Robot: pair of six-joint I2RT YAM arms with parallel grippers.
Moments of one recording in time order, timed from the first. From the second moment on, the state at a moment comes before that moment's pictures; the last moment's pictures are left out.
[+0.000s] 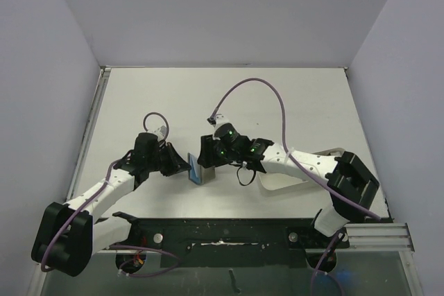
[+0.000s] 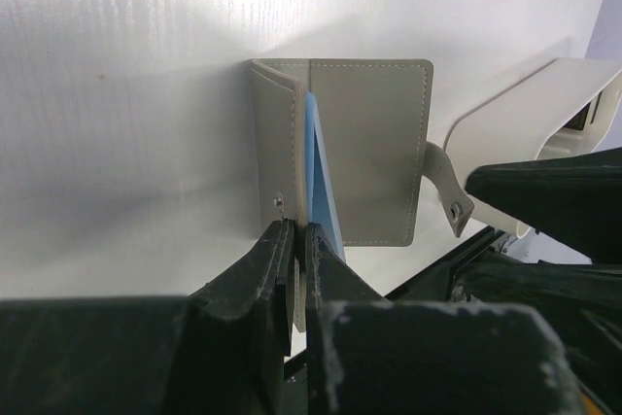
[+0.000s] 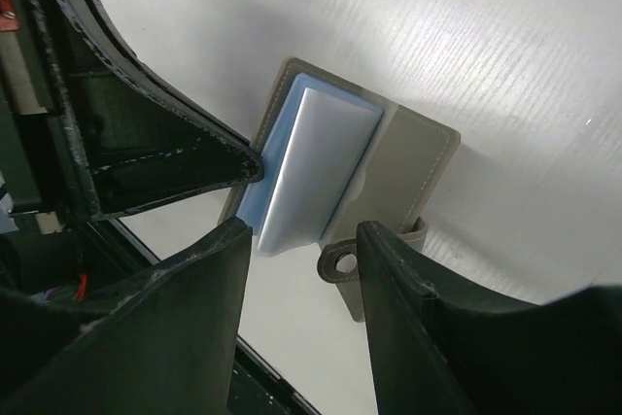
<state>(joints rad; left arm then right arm) -0.35 1.12 0.47 -0.13 0.40 -0.82 0.94 1.56 1.06 -0.18 -0.02 0.61</state>
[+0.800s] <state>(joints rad) -0.35 1.13 0.44 -0.06 0.44 -0.85 0.86 1.70 0.90 -0.05 -0.09 0.61</state>
